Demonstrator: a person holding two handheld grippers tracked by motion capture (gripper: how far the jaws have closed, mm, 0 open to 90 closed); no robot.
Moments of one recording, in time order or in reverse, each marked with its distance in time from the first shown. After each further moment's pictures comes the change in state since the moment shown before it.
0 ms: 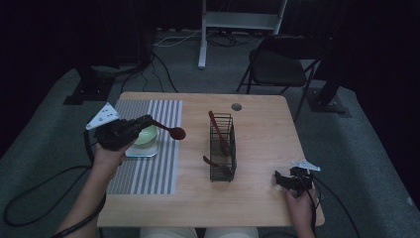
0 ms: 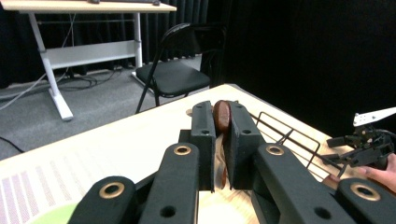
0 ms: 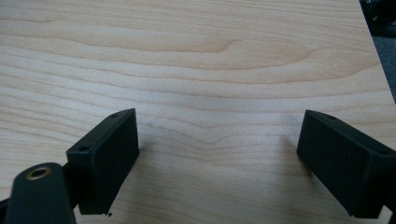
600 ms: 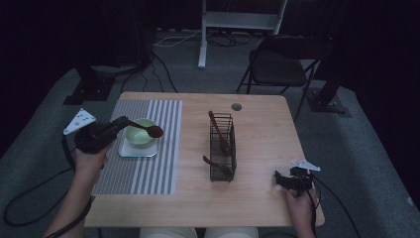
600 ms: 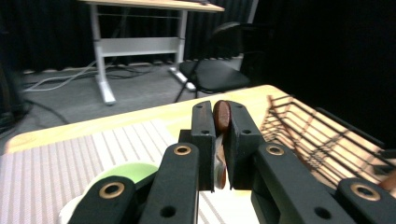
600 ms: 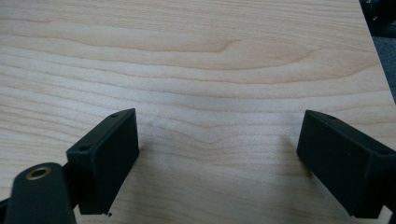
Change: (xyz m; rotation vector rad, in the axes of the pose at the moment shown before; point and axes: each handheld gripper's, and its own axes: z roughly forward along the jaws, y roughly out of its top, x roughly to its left) left arm 0.043 -0.030 -0.030 -0.003 0.159 -0.086; right arm 0.000 0.000 0.000 -0.001 0.000 0.001
